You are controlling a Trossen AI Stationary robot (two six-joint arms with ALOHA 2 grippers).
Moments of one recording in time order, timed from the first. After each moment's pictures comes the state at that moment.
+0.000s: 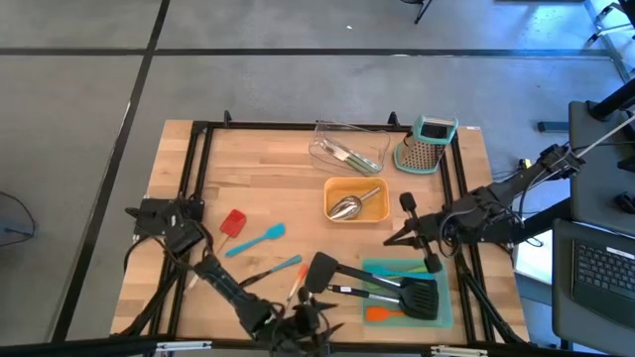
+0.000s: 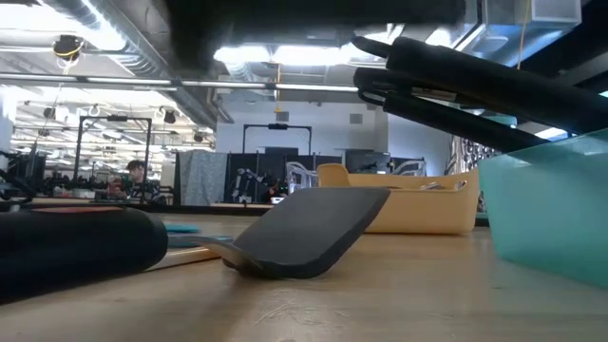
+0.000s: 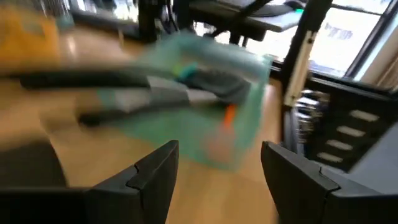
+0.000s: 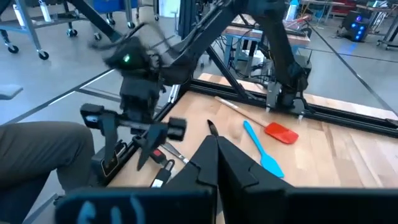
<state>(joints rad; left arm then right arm) -0.77 2.27 1.53 0.29 -1.01 -0.60 0.54 0.87 0.71 -0.05 0.20 -0.01</state>
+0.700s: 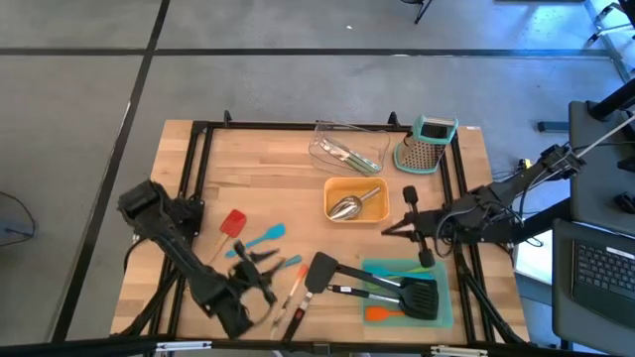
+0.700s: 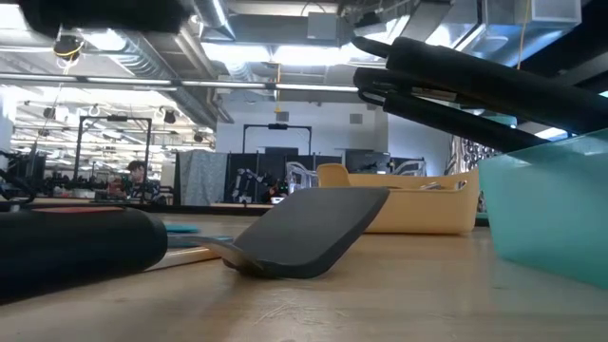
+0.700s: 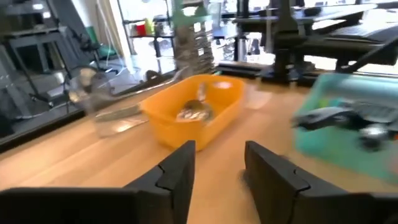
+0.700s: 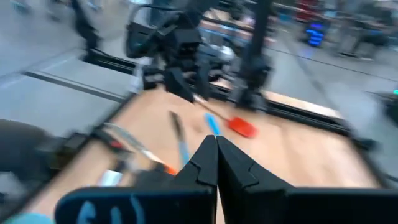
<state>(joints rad) -0.87 1.80 1.10 -0.60 -1.44 -1.28 0.53 0.87 0.71 -0.08 0.31 -0.10</state>
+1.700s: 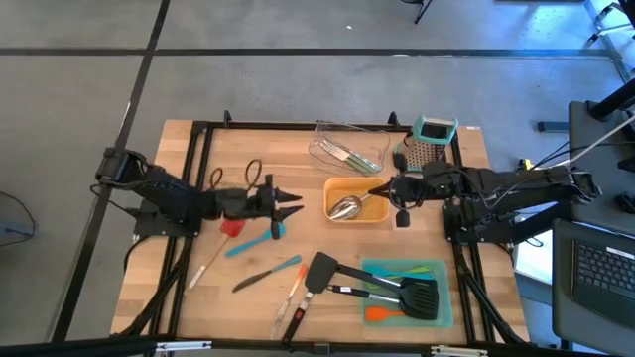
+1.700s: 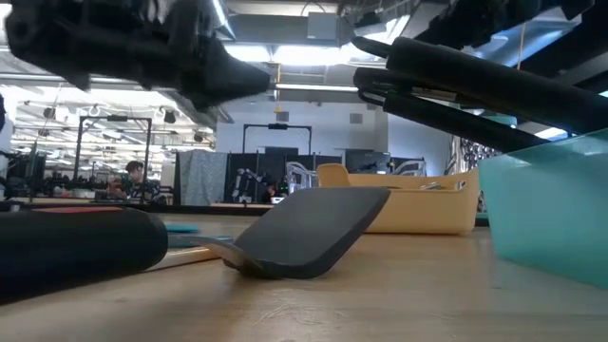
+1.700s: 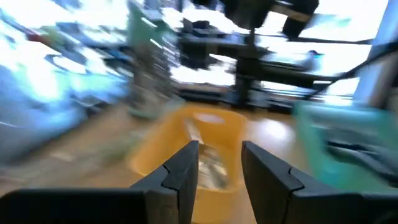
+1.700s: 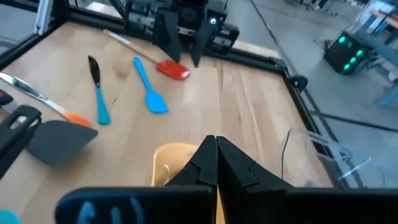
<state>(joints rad) -0.12 1.39 0.36 0.98 -0.35 -0.10 0.04 0.90 0.68 -0.16 0.09 -0.23</state>
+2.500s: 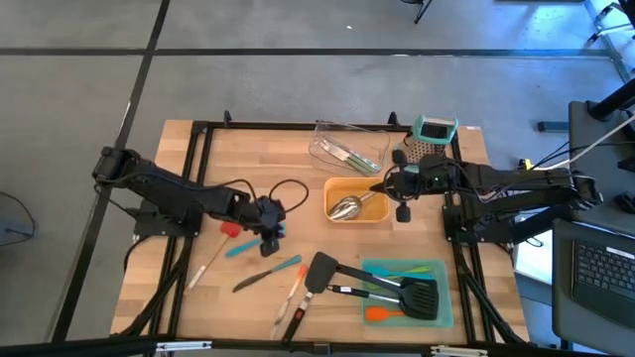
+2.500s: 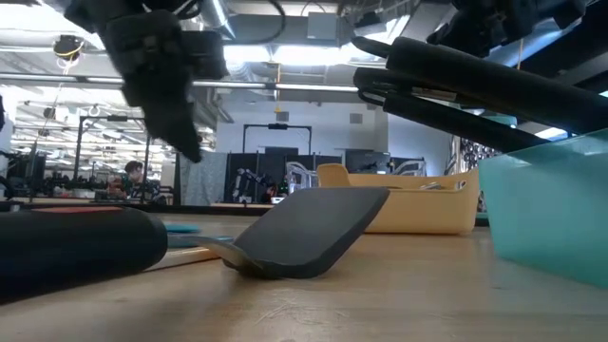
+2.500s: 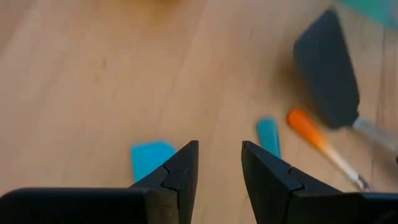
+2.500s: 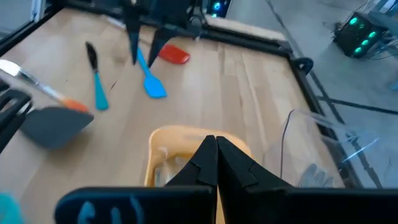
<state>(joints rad) -0.18 1.36 0.75 -0.33 -0.07 -0.56 -0.06 0.91 0.68 -0.23 -0.01 -0.24</state>
